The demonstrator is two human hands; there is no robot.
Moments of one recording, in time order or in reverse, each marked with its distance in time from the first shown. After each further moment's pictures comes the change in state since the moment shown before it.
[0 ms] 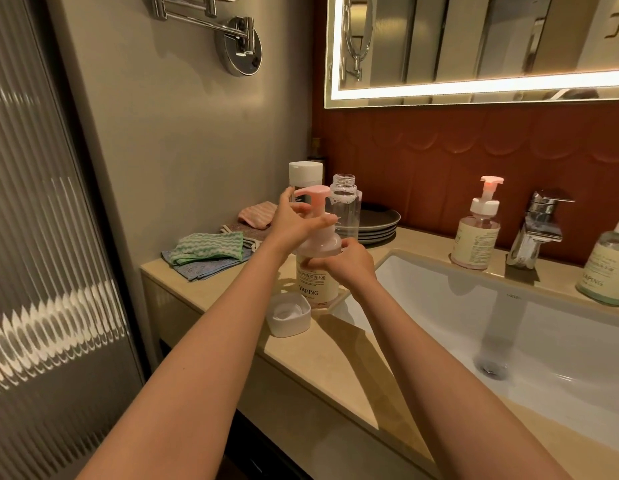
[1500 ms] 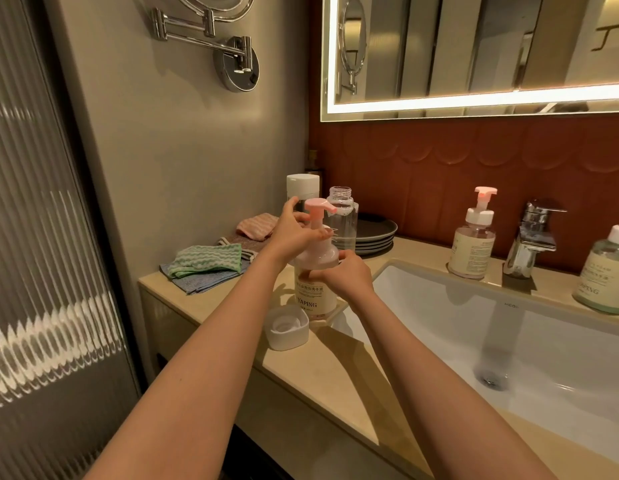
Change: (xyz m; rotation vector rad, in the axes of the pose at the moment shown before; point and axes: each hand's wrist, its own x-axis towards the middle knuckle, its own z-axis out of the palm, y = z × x) left_hand 0.002 0.006 -0.002 0.074 -0.093 -0.007; right_hand -0.001 0.001 -0.001 0.024 -0.004 -0.002
